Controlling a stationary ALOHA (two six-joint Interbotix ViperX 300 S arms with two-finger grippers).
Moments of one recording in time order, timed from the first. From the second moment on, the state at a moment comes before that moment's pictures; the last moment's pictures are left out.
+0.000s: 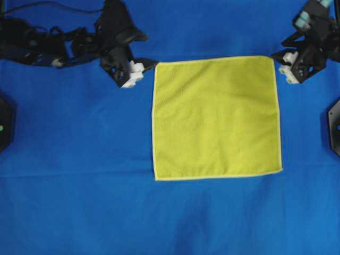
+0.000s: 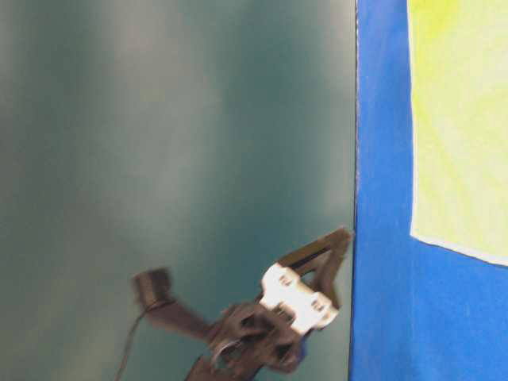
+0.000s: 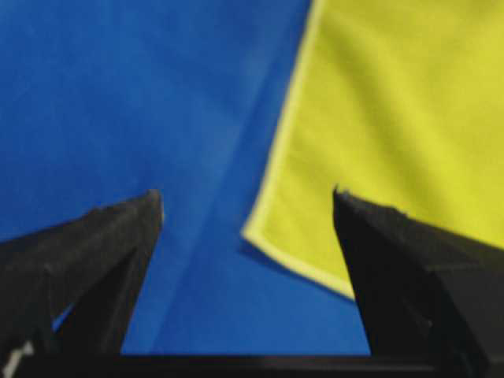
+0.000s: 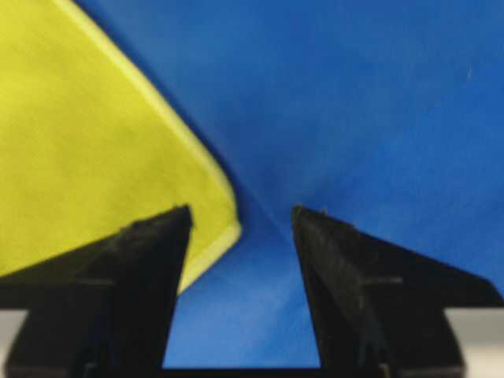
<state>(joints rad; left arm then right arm) 0.37 0.08 0.73 -0.02 -0.31 0.02 -0.70 -0.37 1.14 -0.06 0.07 0.05</state>
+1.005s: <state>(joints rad) 0.39 0.35 0.59 -0.02 -0.22 0.03 -0.72 -0.10 1.10 -0.08 -0.02 0.04</state>
